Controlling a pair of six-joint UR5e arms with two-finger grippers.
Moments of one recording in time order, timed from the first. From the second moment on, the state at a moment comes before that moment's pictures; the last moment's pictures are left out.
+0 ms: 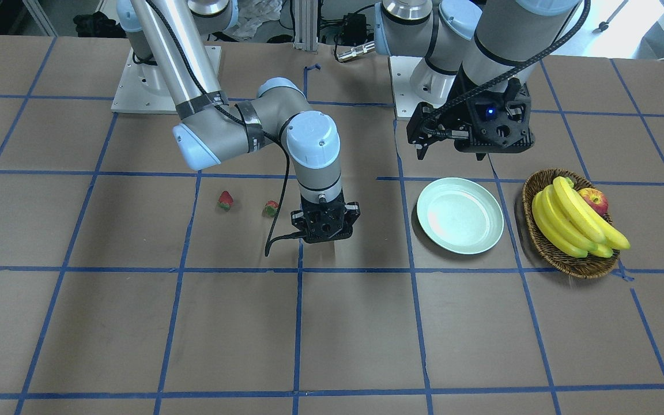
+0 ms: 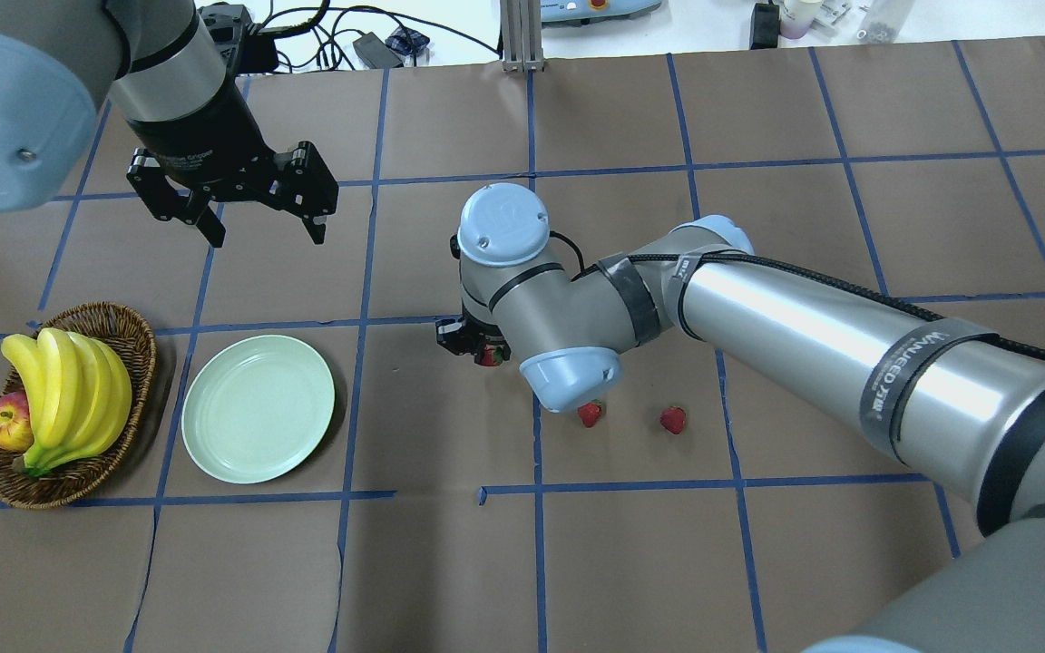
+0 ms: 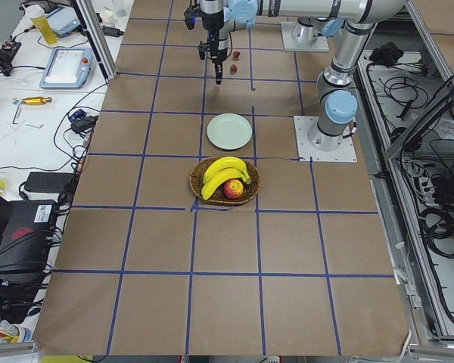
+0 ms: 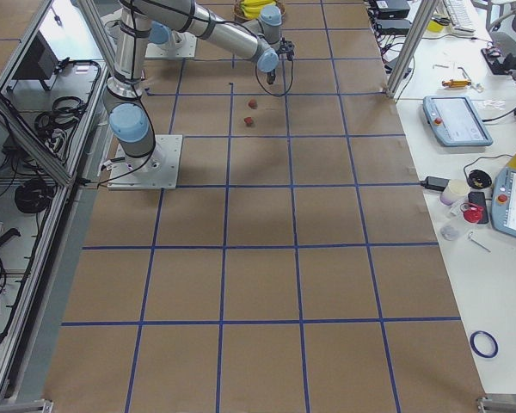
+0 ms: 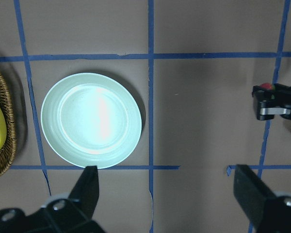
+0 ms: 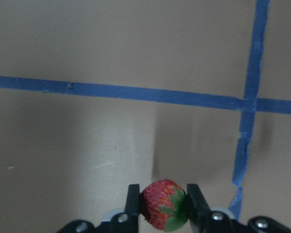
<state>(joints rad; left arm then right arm) -1.61 -1.61 -1.55 -1.60 1.59 -0.05 2.05 -1.07 1.77 -2.37 -1.48 0.38</state>
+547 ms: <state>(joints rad) -1.61 -1.60 -1.55 -1.60 1.59 -0.04 2.03 -1.17 1.77 -2.18 -1.59 0.35</state>
